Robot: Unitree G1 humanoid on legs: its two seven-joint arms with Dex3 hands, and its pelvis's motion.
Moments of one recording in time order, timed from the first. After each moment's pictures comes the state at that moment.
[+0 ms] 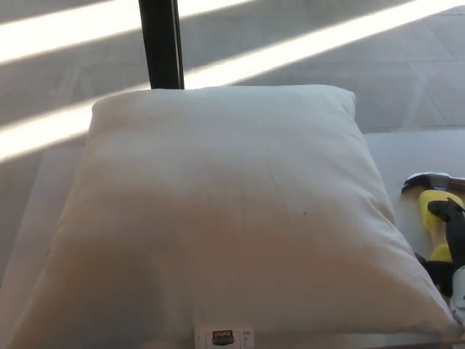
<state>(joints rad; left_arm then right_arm) 0.20 0.57 0.47 1.31 -0.20 -0.15 -0.04 -0.60 -0.38 0.17 0.95 -0.40 0.08 -0.37</state>
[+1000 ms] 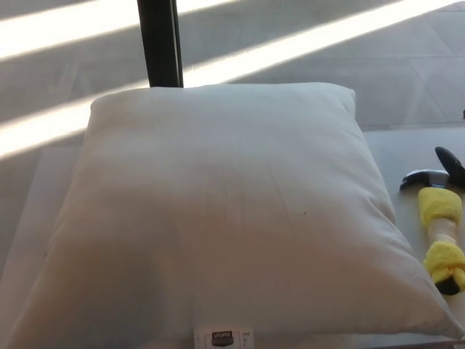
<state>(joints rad) 0.13 0.54 0.45 0.93 -0.24 -0.19 -0.16 -0.72 -0.43 -0.04 0.73 -0.30 0.13 -0.29</state>
